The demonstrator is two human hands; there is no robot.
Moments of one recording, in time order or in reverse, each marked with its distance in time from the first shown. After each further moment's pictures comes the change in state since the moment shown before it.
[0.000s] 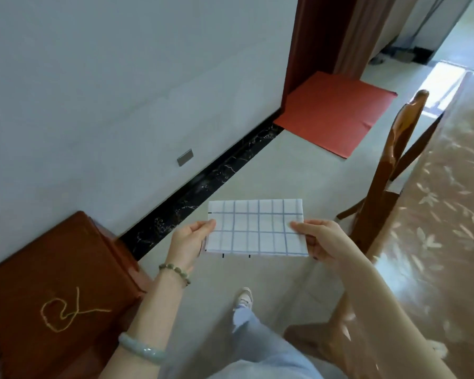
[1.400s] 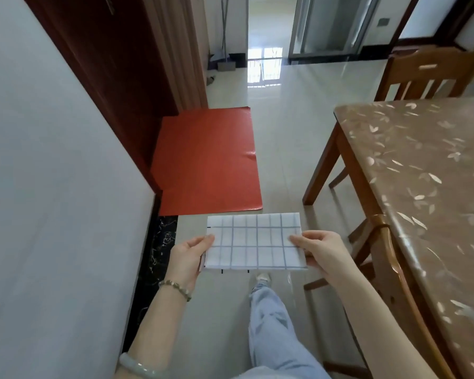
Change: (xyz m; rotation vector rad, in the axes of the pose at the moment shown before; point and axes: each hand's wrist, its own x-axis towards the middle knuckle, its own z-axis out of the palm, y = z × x) left_hand 0.604 0.335 0.507 0.274 -0.687 -0.137; right_hand 0.449 -0.437 -0.181 0.220 0.753 -0.167
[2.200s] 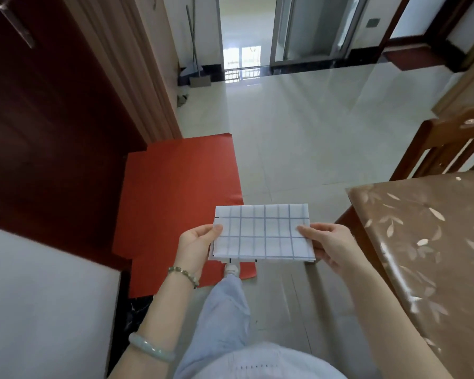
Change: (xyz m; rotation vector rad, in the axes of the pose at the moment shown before) left_hand 0.414 0.254 0.212 0.115 -0.111 0.051; right_hand 0.428 -0.257 -0.030 0.176 0.100 0.074
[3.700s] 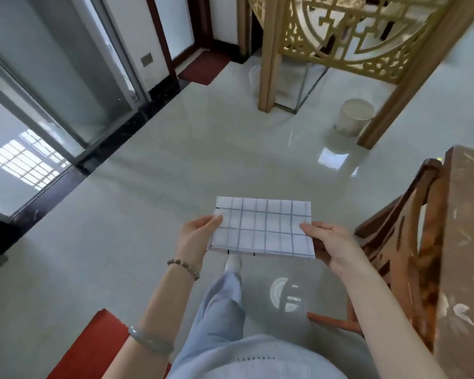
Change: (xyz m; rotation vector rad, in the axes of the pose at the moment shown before) left_hand 0.573 0.311 0.645 0.486 -0.791 -0.044; right_hand 0.503 -0.372 -0.276 0.681 0.745 0.025
